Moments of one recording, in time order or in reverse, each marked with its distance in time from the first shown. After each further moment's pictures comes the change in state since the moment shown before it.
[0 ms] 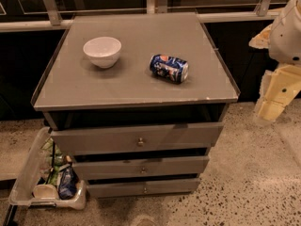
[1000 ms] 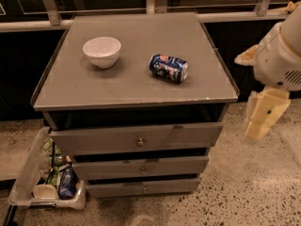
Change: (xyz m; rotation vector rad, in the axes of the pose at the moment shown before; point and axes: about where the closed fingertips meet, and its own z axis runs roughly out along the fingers) arm -0.013 0.024 0.028 -0.027 -0.045 -0.043
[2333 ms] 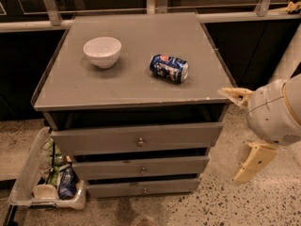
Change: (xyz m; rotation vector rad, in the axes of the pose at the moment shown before) arm -0.008 0.062 0.048 0.021 -0.258 -0.126
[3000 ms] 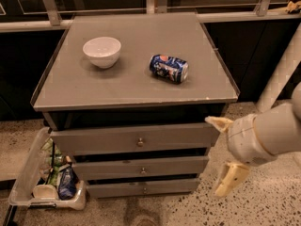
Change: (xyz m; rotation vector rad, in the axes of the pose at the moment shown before) arm 0.037 0.019 0.086 -0.079 -0.070 0.082
